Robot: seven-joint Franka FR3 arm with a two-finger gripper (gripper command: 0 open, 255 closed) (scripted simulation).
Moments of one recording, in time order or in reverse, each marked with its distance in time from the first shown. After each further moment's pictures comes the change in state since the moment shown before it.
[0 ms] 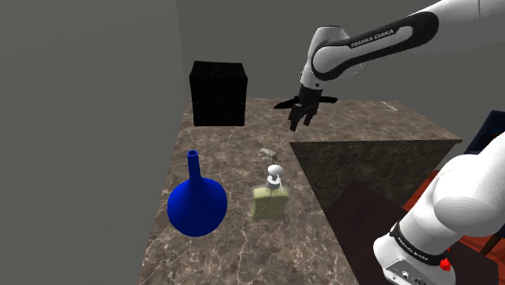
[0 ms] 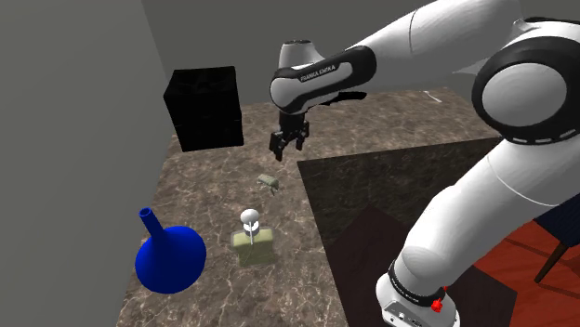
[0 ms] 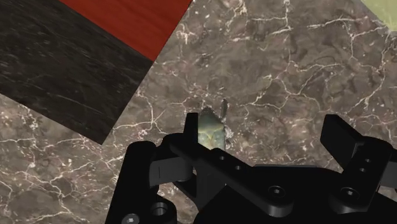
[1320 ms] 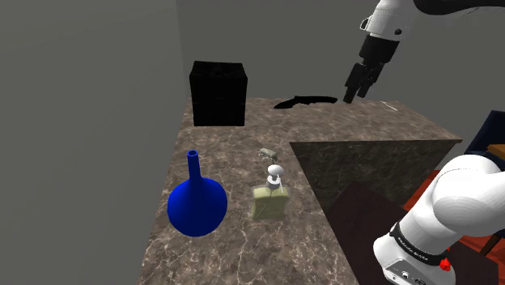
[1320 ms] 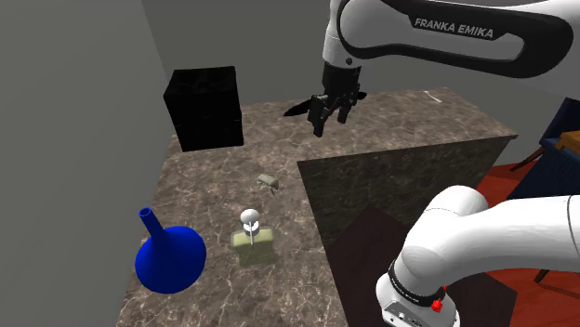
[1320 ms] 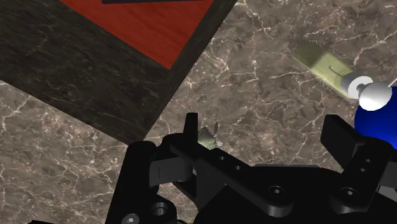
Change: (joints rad) arm -0.017 -0.580 0.057 -0.017 -0.056 -0.504 0.104
